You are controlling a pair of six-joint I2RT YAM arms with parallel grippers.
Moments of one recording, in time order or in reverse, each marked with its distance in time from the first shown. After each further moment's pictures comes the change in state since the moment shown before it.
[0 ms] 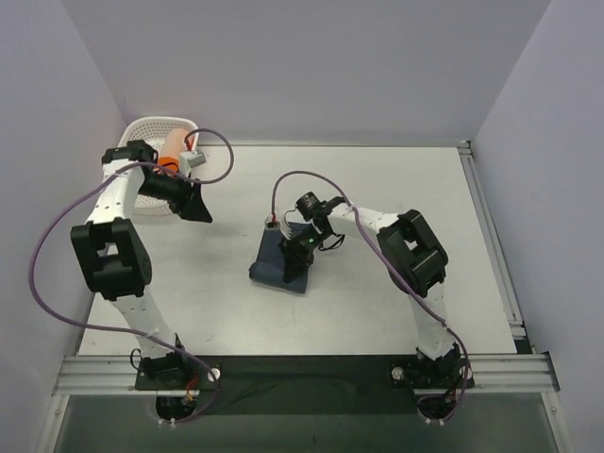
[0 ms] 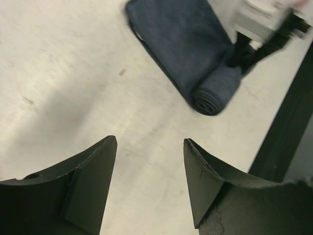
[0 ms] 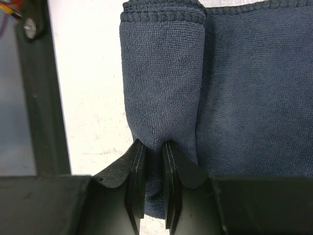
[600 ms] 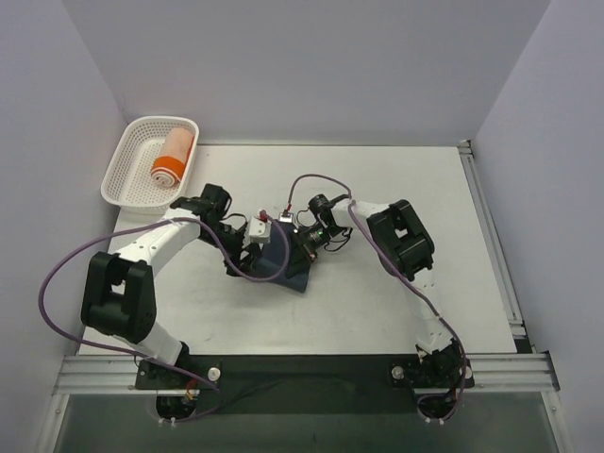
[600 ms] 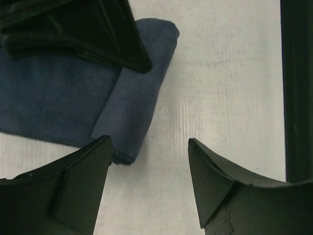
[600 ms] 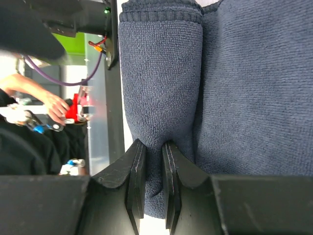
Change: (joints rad) left arm -0.397 -0.414 -0.673 0.368 -0.002 0.261; right arm -0.125 0.225 0.114 -0.100 -0.406 0.130
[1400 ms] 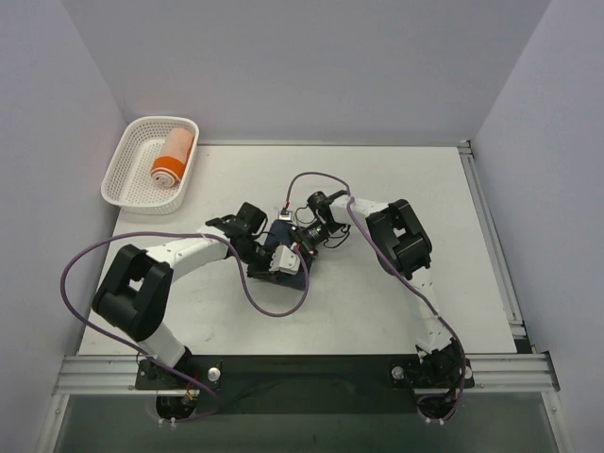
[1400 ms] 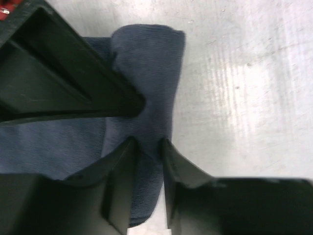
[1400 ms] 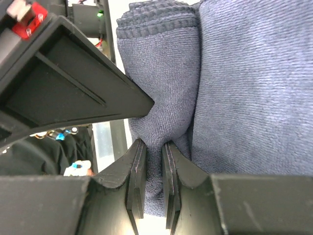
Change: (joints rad) left arm -0.285 0.060 -0.138 0.367 -0.253 0.023; right arm -0.014 0.035 0.072 -0.066 0.029 0.043
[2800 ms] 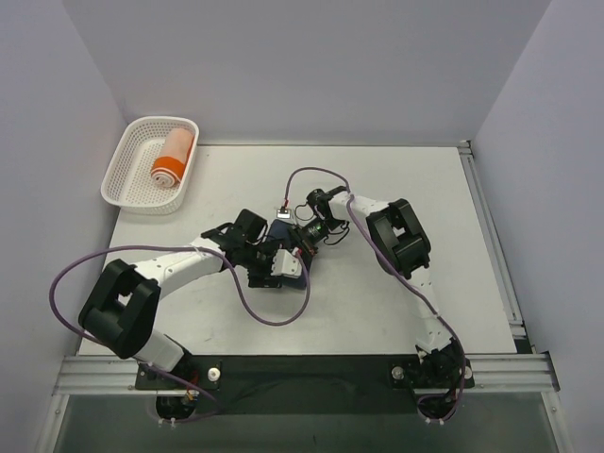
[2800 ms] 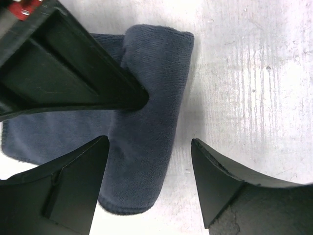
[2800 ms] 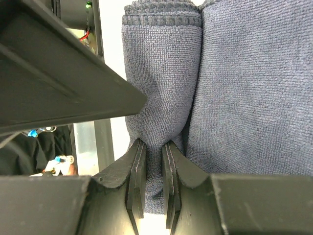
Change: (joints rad) left arm -0.056 -0.133 -0.098 0.143 -0.136 -0.107; right arm 0.001 0.016 0.074 -0.104 0.052 -0.146
